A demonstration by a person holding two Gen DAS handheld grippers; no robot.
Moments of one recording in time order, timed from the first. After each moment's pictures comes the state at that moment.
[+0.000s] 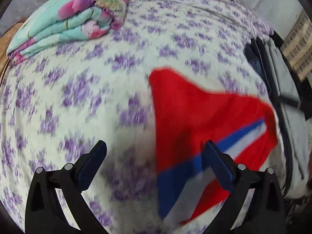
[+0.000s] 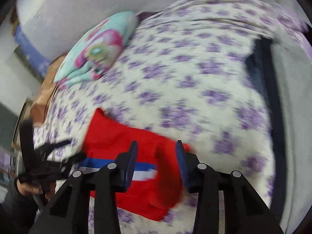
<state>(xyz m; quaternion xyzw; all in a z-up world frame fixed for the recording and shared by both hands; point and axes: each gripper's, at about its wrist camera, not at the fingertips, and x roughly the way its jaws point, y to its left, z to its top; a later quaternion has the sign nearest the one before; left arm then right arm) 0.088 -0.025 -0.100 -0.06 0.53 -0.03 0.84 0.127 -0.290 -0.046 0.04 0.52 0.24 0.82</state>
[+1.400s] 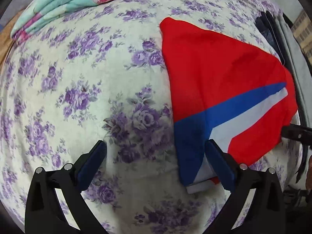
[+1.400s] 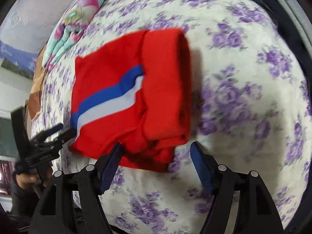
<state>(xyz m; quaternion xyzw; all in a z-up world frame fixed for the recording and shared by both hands) 0.041 -0.023 -0.146 -0.02 0.60 0.00 0.80 0.075 -0.305 -0.146 0.12 0.64 0.21 0.73</state>
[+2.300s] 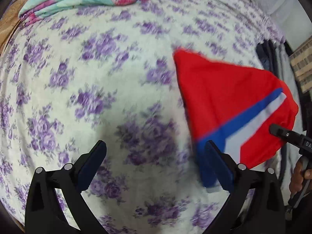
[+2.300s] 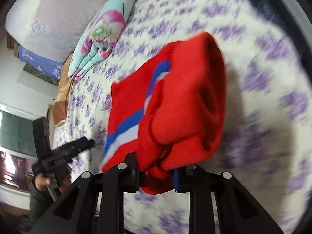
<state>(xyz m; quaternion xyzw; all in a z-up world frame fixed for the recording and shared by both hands) 0.044 0.012 -0.117 -0.13 0.58 -0.01 0.80 0.103 -0.311 -0.104 0.16 0.59 0.28 0.75</state>
